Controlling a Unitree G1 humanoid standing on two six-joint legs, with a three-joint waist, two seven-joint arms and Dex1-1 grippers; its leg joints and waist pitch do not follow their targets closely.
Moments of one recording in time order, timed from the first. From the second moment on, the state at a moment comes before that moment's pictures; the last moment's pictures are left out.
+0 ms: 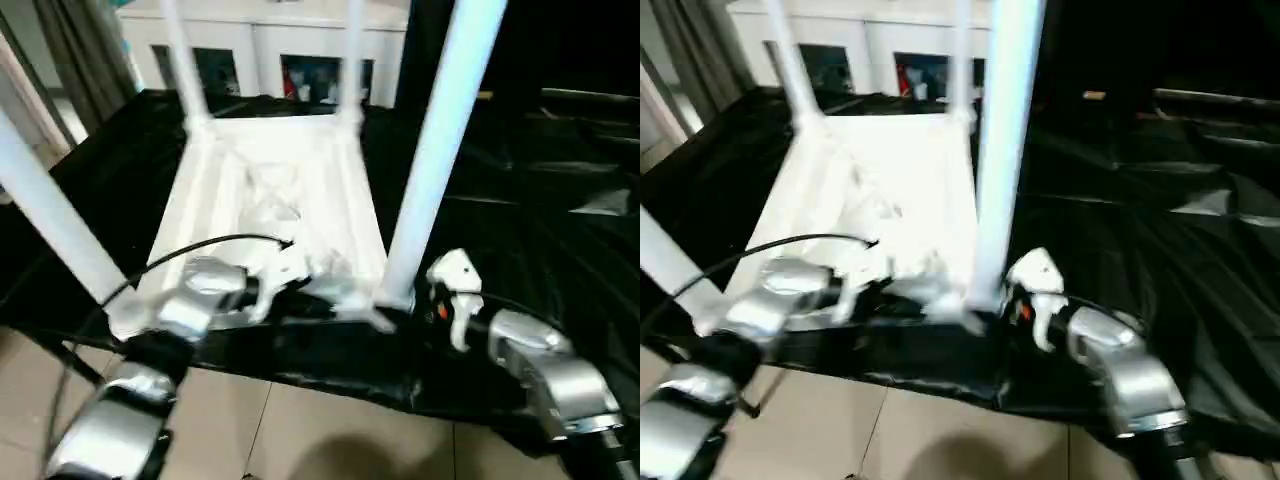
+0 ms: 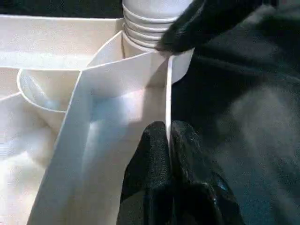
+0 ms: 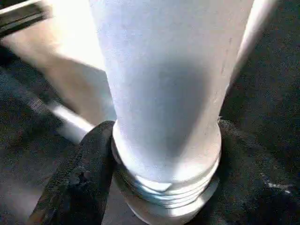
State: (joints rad) left arm -0.69 0.19 -0.27 0.84 0.06 -0.04 -1.08; right arm -0.22 -0.25 0.06 0.16 0.16 0.32 0.55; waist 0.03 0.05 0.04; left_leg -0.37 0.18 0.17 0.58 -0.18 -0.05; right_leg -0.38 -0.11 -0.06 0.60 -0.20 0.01
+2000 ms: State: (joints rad) left arm -0.67 0.21 -0.25 0.83 0.05 -0.06 -1.19; right arm -0.21 -0.29 0.07 0.19 0.18 0.23 0.69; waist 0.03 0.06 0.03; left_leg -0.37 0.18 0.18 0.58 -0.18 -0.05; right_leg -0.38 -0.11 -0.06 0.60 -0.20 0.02
